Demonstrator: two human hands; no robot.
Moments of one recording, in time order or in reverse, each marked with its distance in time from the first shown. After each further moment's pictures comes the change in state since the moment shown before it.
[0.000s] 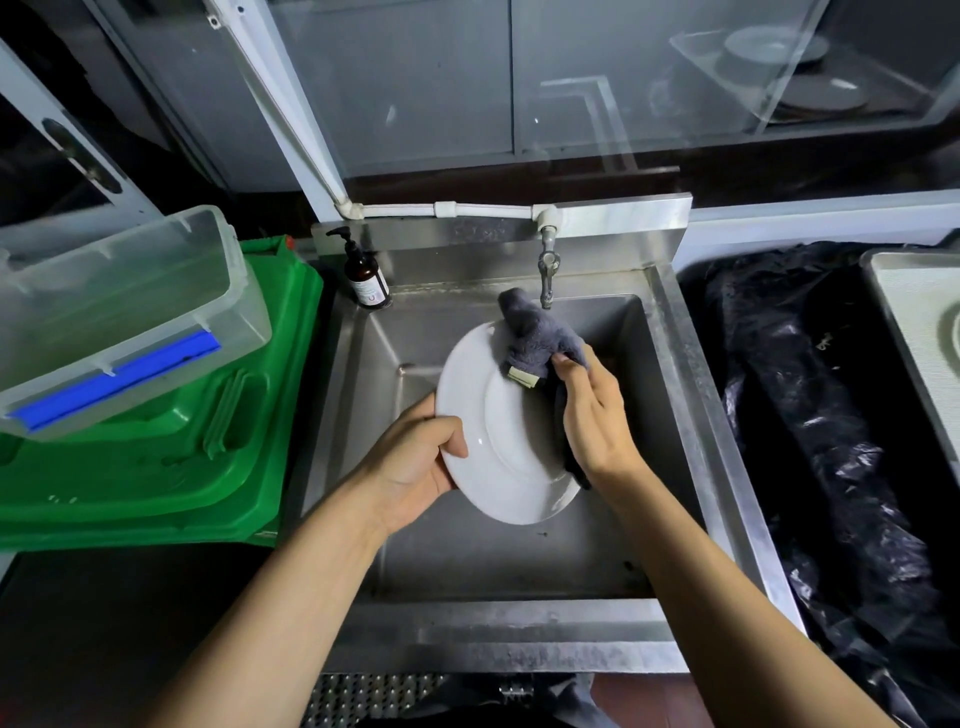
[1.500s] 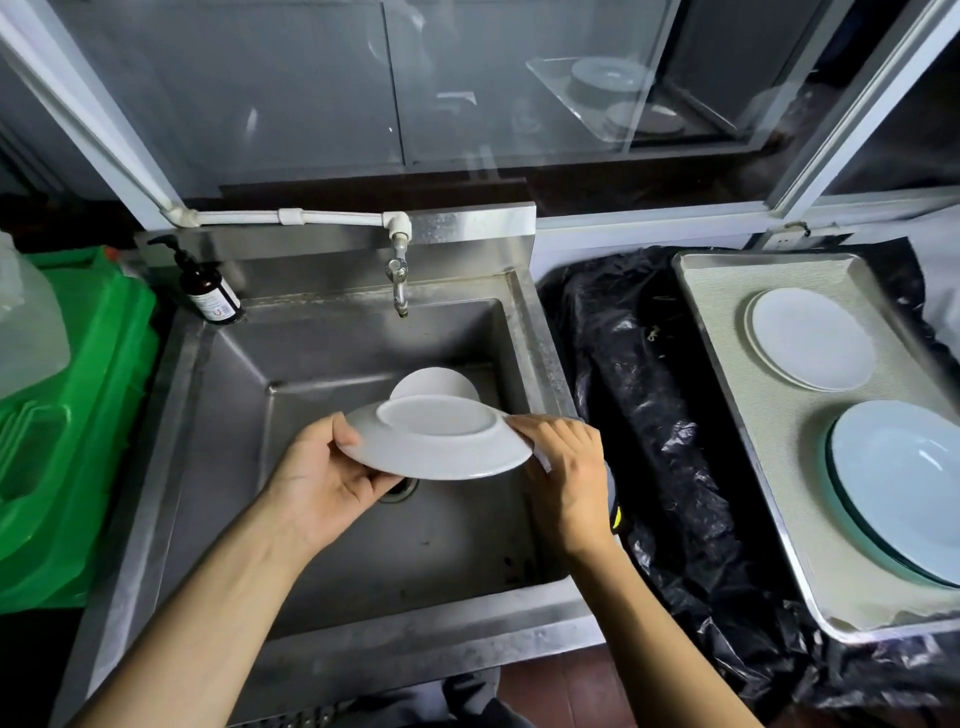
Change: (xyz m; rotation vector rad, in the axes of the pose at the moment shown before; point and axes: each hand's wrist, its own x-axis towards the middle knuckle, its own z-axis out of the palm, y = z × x) left_hand 0.036 -0.042 0.078 -0.494 0.125 -0.151; right_hand -0.065 0.053 -0.162 -0.867 0.147 -0.422
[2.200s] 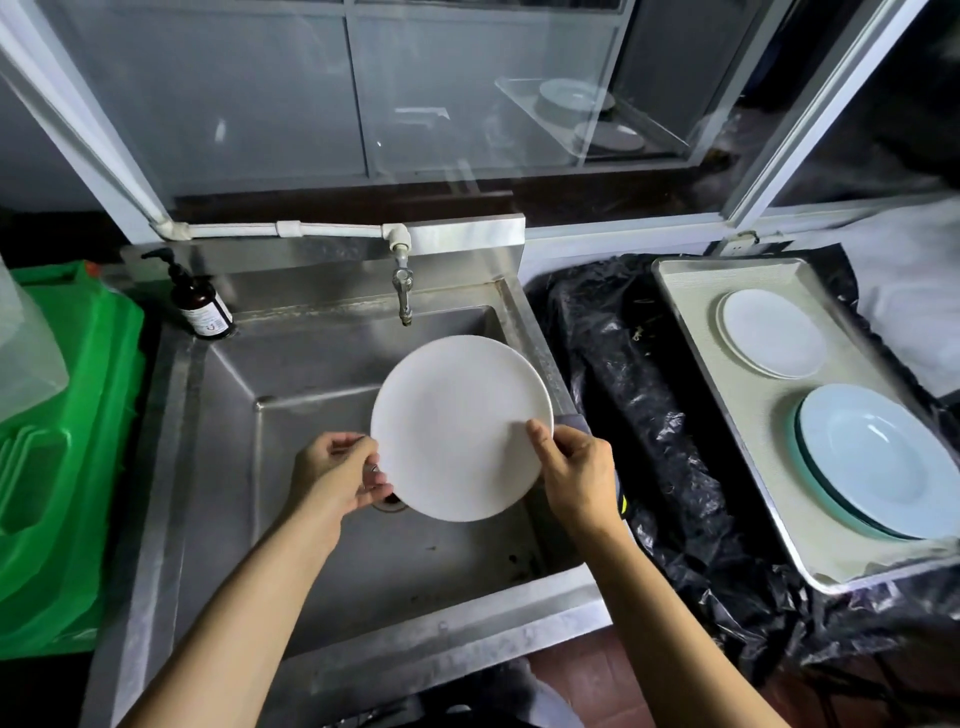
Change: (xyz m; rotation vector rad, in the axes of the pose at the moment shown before) left_hand 0.020 0.019 -0.047 0.589 0.303 0.213; right_hand 0.008 -0.068 0.002 0.282 0.038 0.609
